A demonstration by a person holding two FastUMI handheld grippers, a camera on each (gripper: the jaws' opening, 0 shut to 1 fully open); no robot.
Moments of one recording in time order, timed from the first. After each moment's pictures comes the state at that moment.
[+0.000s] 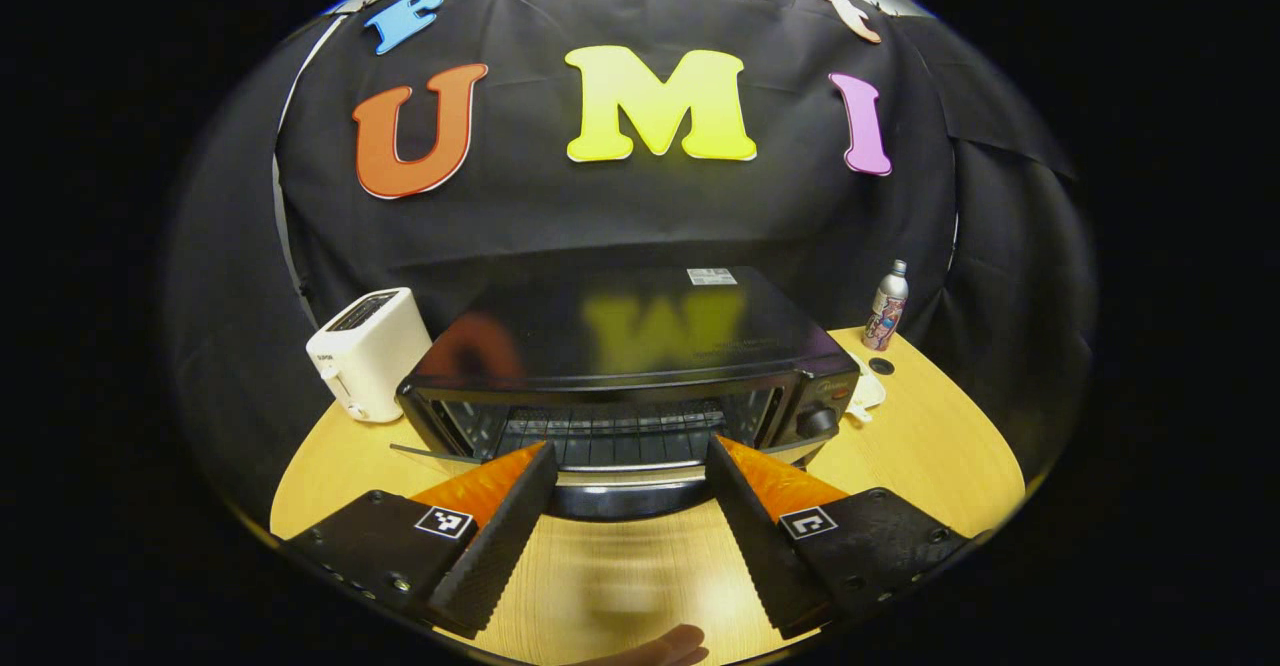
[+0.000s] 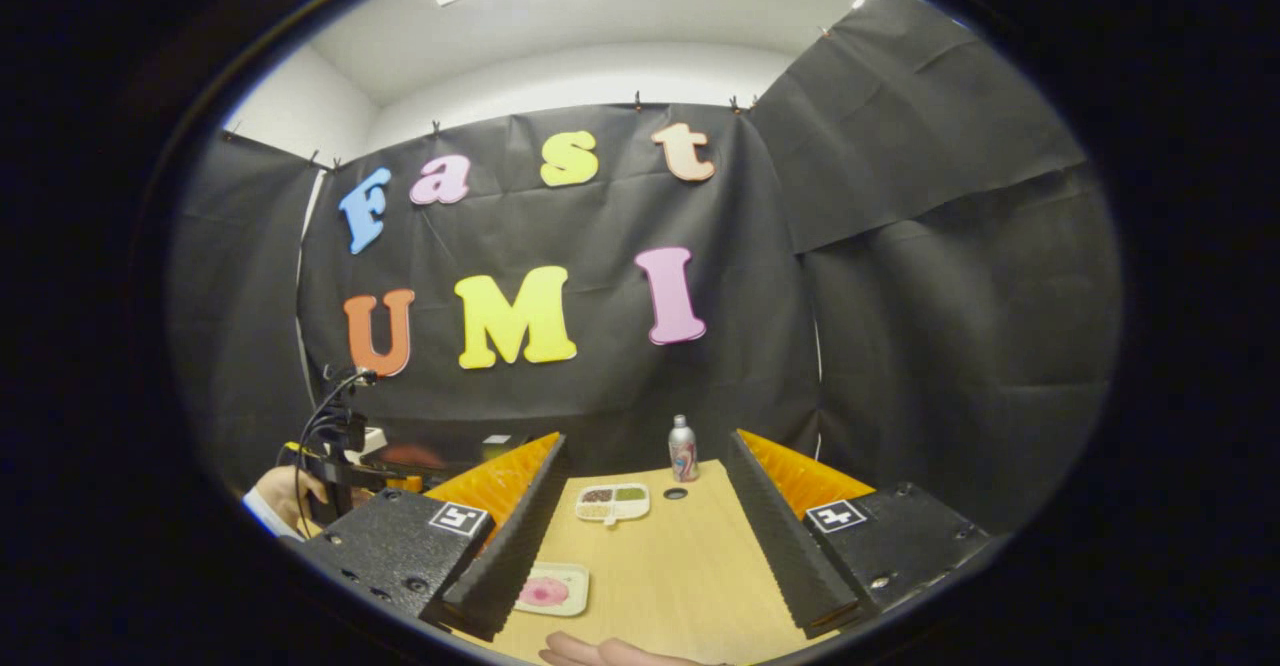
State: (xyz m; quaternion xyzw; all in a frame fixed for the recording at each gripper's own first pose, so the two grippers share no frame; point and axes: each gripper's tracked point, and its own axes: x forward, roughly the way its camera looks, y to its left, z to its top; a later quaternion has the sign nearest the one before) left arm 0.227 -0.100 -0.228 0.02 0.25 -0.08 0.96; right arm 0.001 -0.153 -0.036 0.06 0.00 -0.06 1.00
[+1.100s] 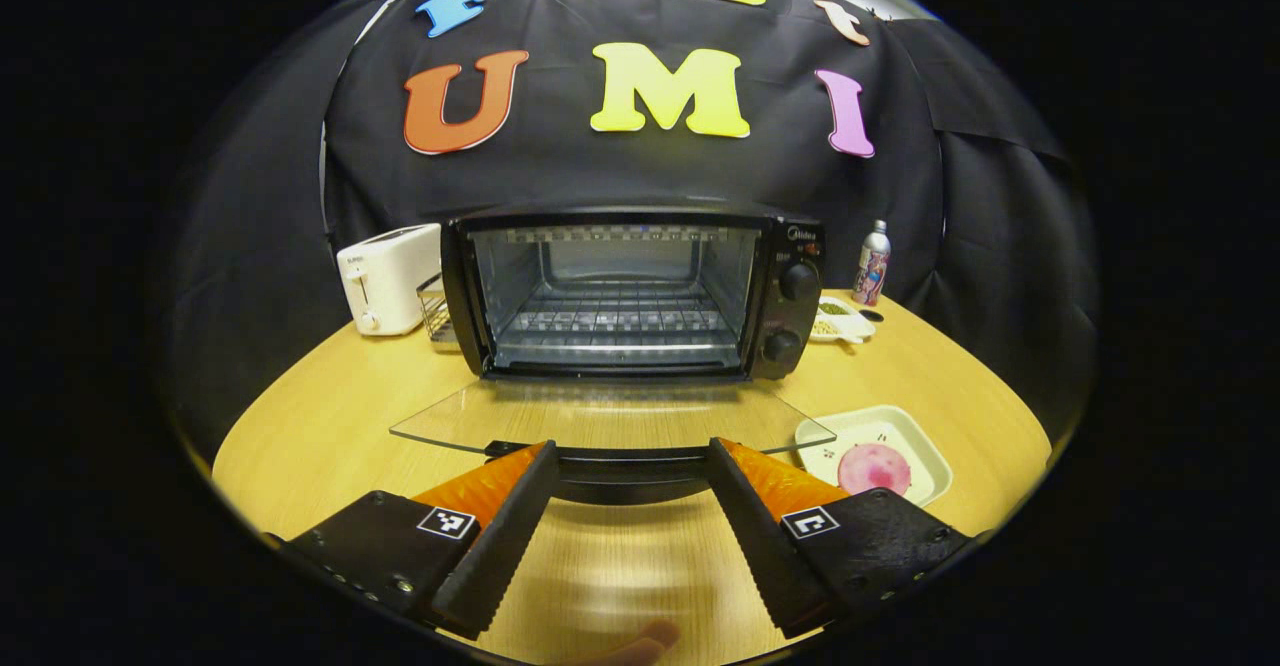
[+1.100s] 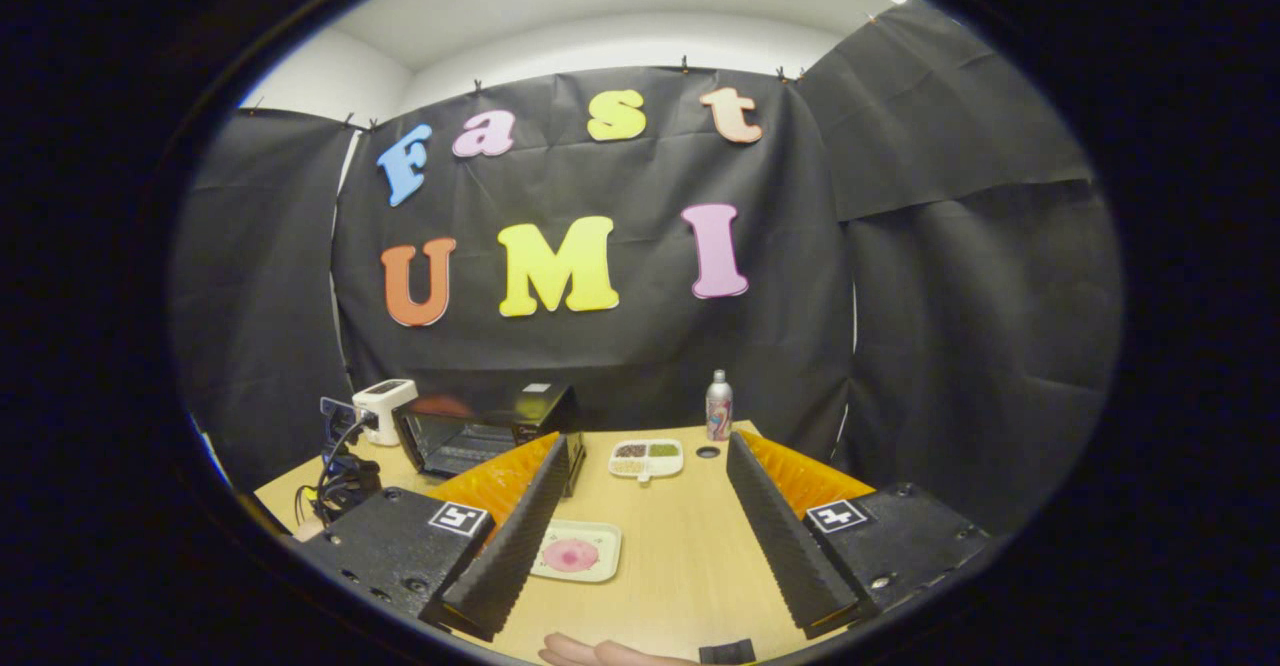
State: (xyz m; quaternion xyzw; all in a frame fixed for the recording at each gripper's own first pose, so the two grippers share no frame) left arm 0.130 -0.091 -0.327 0.00 0.25 -0.07 0.97; right arm -0.002 -0.100 -0.082 0.03 0.07 -0.01 1.00
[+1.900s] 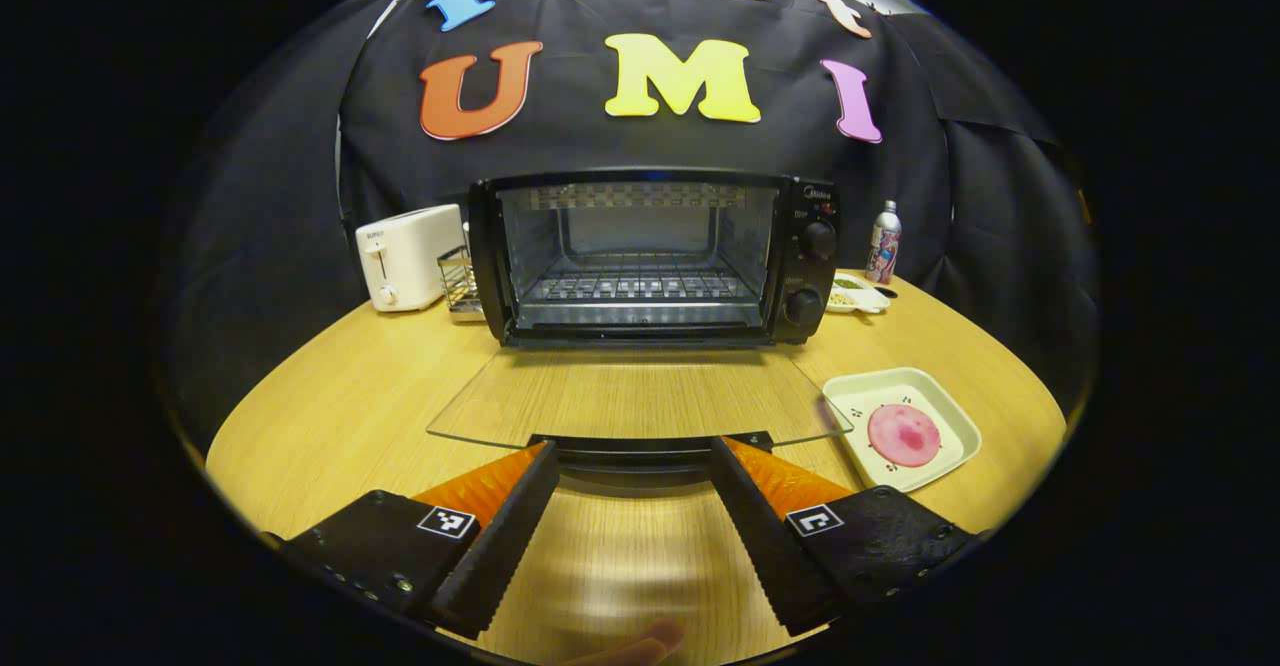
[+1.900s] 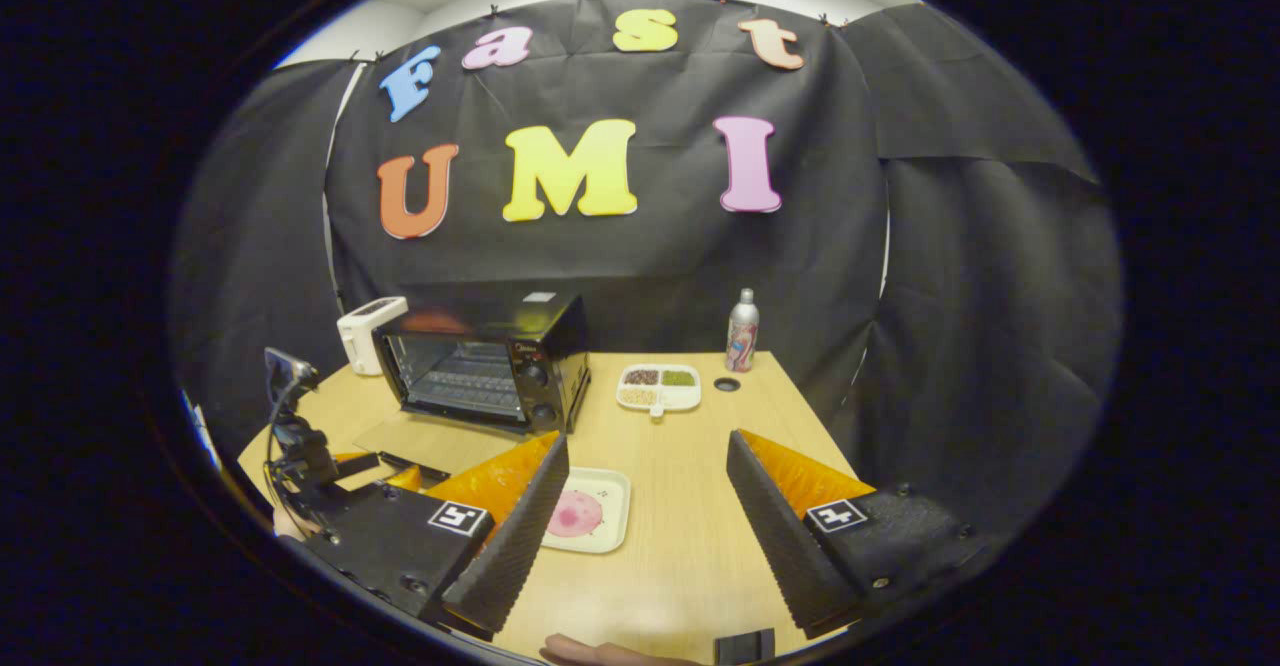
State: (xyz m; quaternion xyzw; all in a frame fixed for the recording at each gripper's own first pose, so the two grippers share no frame) left arm 0.107 -0.072 -0.325 0.01 0.22 -0.05 0.97; right arm 0.054 -0.073 -0.174 0.00 0.21 0.00 0.98
